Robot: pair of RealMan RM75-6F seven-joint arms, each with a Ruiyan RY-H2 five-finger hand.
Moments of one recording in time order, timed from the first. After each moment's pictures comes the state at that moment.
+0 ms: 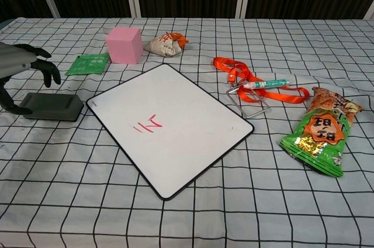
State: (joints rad) left arm -0.58 -1.37 -0.07 -1.41 1.25 0.92 0.40; right arm 0.06 -1.12 0.12 -1.66 -1.40 1.47 -0.02
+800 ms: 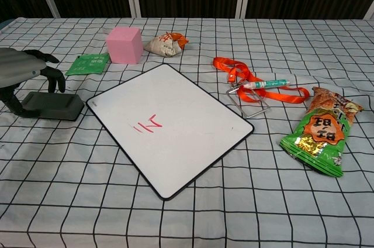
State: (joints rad) left arm -0.60 -1.41 -0.04 -1.37 1.24 0.91 0.42; right arm 0.07 -1.11 0.12 -1.67 -1.39 1.47 -0.02
